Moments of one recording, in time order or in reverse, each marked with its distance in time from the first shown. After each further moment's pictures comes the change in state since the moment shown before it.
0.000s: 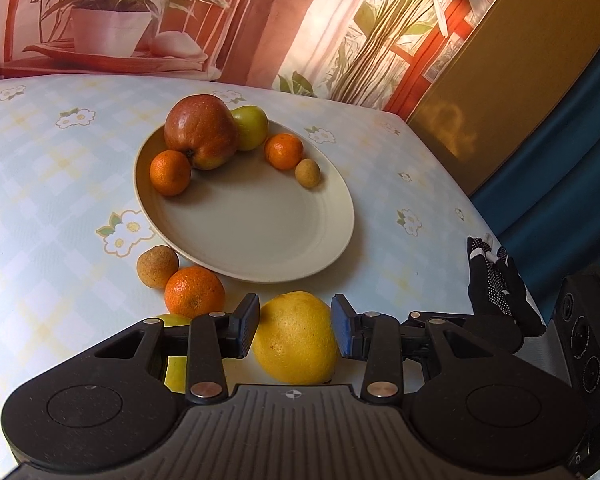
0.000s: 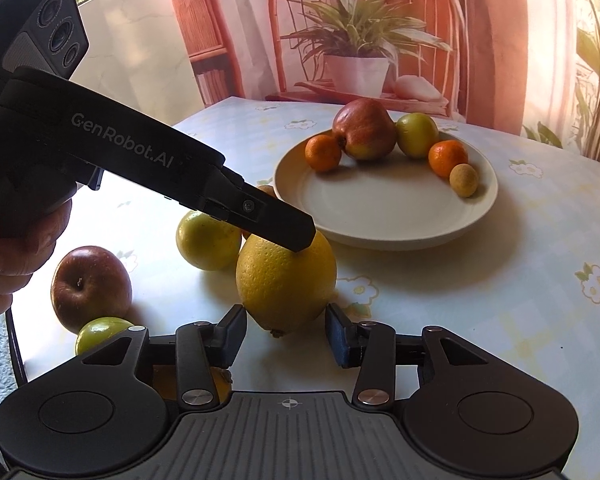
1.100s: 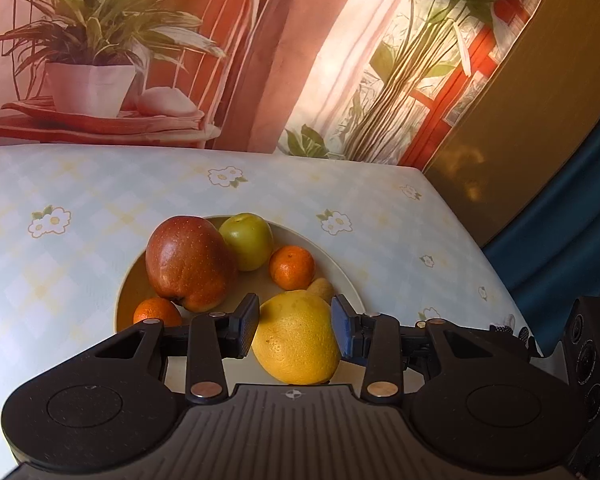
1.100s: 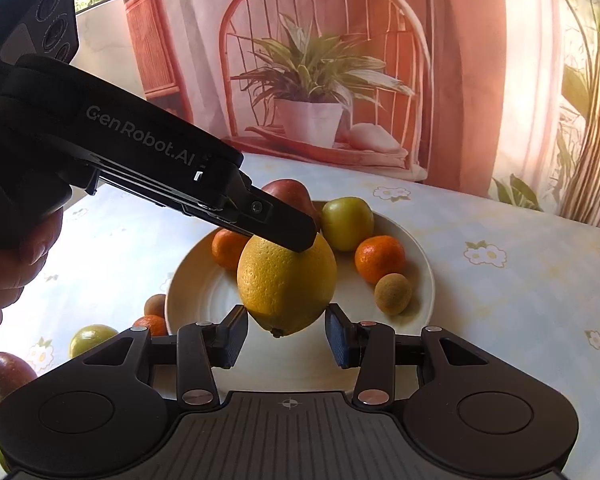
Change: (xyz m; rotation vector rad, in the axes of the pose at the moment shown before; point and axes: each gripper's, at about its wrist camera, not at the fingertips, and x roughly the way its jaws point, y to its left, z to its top) left arm 0.042 -0.002 0.093 0.014 -0.062 0.049; right arm 0.031 -0.066 0.077 -0.010 -0.066 -0.082
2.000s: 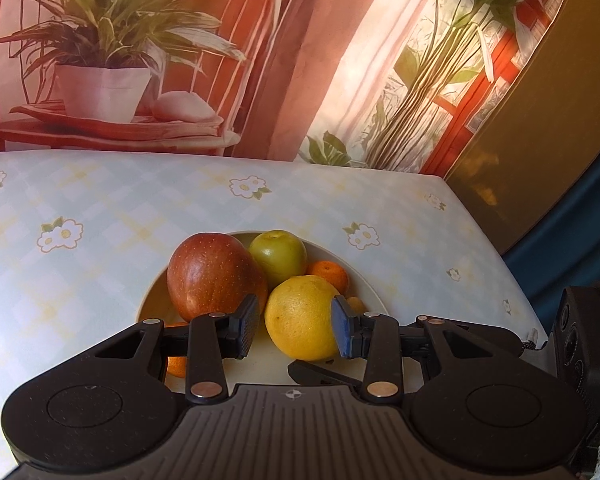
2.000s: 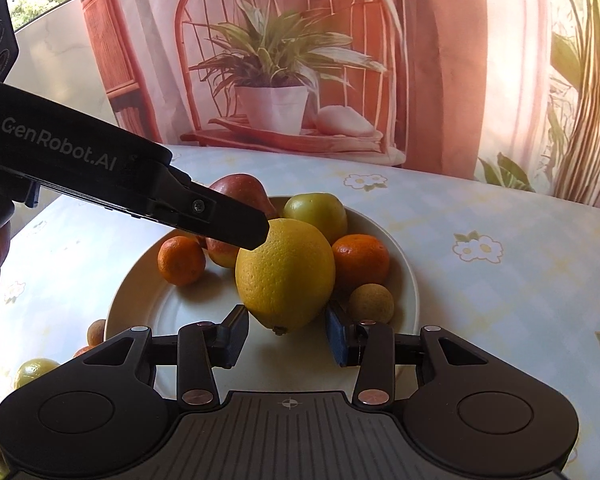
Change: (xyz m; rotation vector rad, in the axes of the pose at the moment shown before) left arm 0.008 0.010 0.006 -0.006 -0.018 0.042; right arm 0.036 -0.016 0.009 0.069 0.027 -0.056
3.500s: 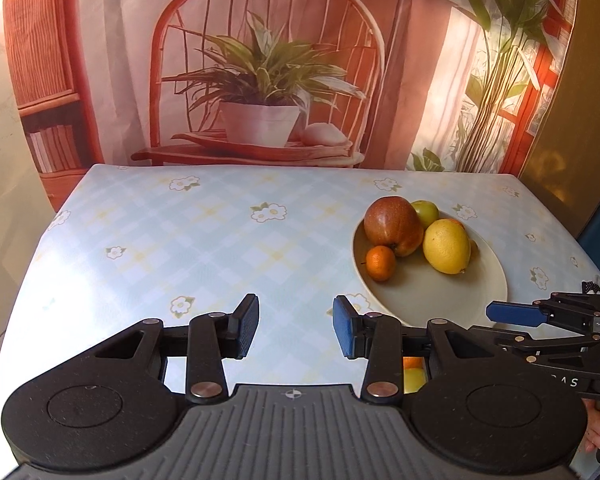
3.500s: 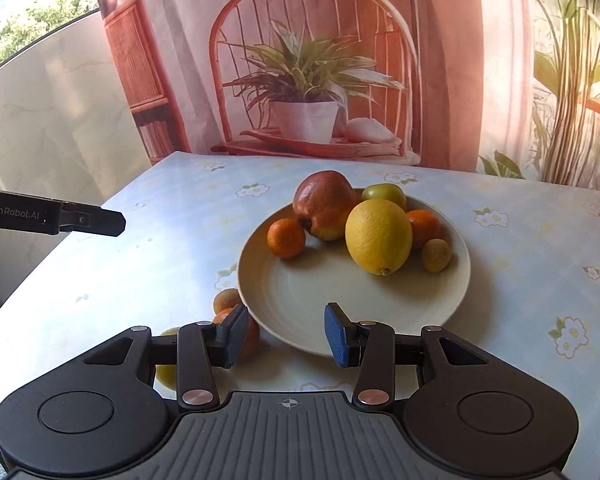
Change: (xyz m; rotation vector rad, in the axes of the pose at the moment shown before) left arm -0.145 0.059 -0.079 0.062 -0.116 0.303; right arm -0.069 0.087 -0.027 0.061 -0.043 -0.014
